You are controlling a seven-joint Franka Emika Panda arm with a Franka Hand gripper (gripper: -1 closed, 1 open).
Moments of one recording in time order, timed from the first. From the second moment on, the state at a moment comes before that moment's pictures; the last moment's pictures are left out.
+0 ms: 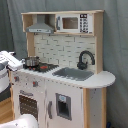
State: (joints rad) arm -0.75 -1.47 1.25 -2.23 -0.32 2.88 -0.46
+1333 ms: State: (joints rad) arm -0.70 -1.48 1.29 -2.47 -0.32 3.22 -0.59
